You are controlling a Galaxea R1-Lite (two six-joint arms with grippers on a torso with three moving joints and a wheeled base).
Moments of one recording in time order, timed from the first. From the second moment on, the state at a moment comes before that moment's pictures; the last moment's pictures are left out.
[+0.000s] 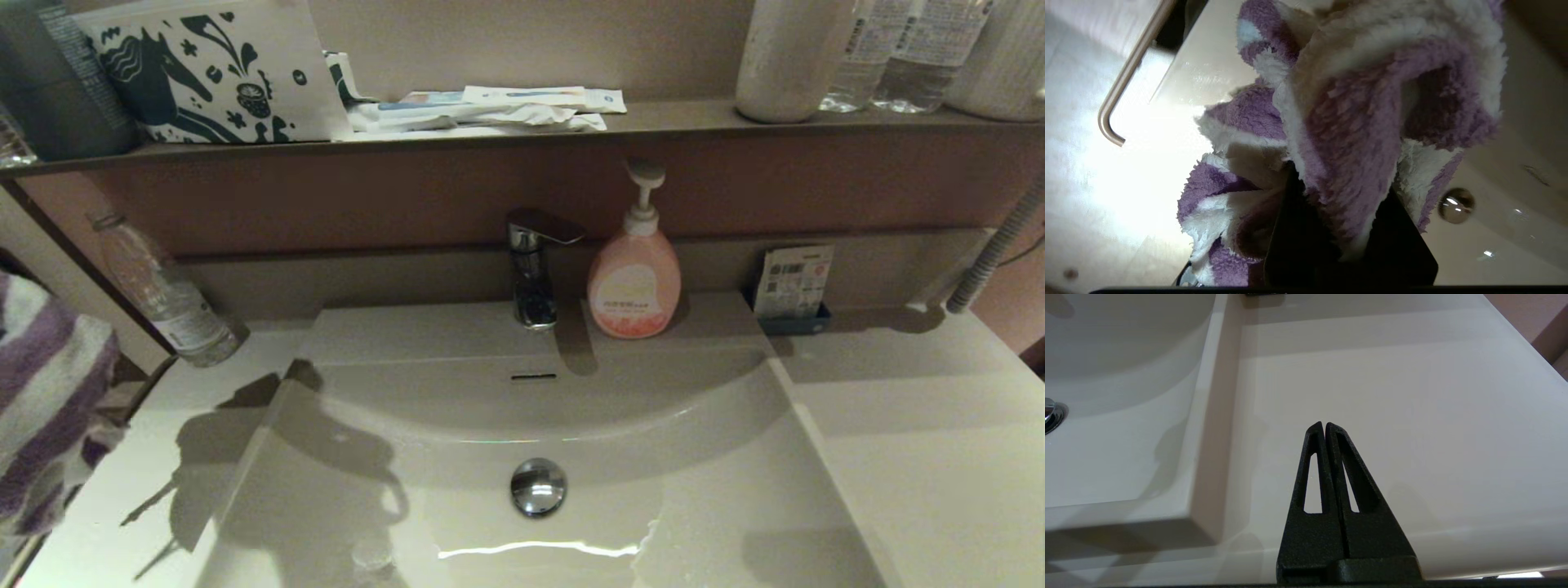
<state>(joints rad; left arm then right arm) 0.44 1.34 -1.60 1.09 -0.13 -0.27 0.00 0.00 0.00 -0.01 -0.02 0.03</state>
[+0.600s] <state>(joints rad) 0.08 1.30 -1.82 1.24 -0.13 -0.43 0.00 0.00 0.00 -0.01 -0.02 0.03</state>
